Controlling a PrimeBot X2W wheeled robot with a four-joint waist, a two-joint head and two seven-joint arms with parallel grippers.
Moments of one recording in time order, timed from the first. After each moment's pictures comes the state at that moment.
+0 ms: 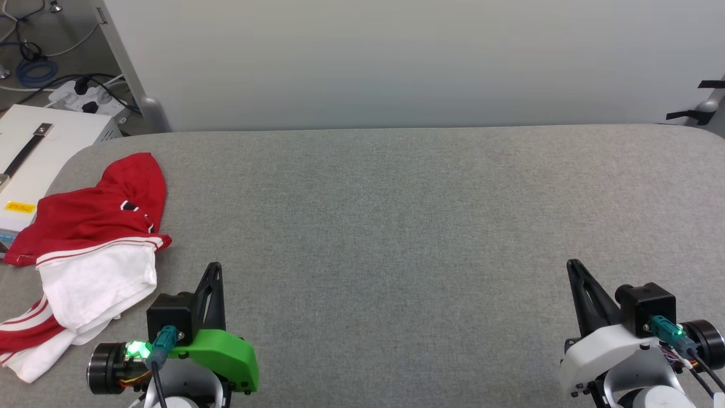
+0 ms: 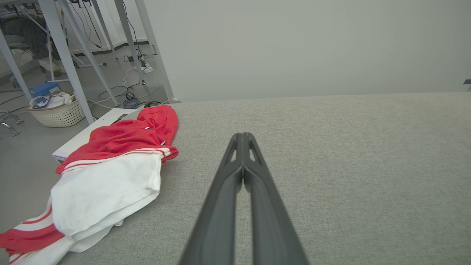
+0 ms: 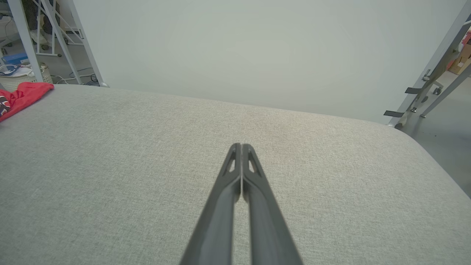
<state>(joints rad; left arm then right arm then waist) 0.02 0.05 0.00 0.00 -0.01 0.00 0.00 0.02 -0.05 0.00 0.00 0.01 0.13 0.00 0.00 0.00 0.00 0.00</state>
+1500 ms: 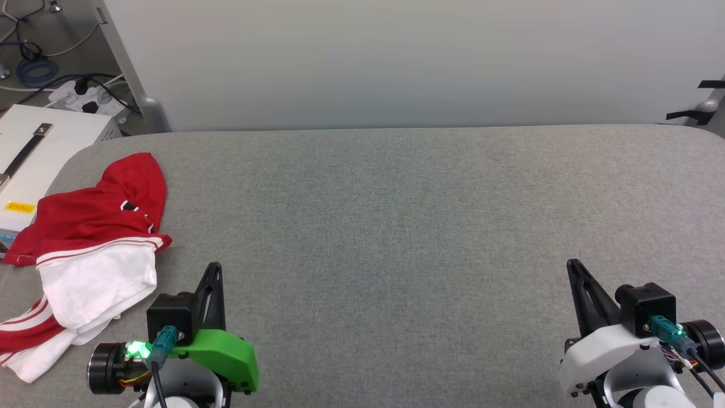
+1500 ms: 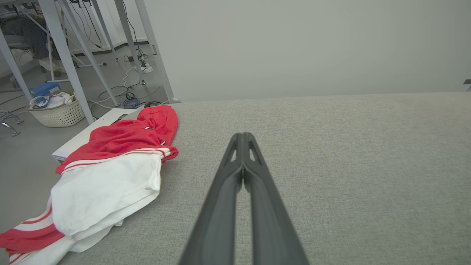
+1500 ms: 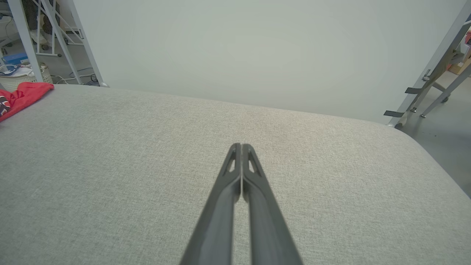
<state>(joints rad) 0.02 0.05 0.00 0.00 -0.01 0.00 0.00 0.02 -0.05 0.00 0.00 0.01 0.13 0.00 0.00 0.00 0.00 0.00</state>
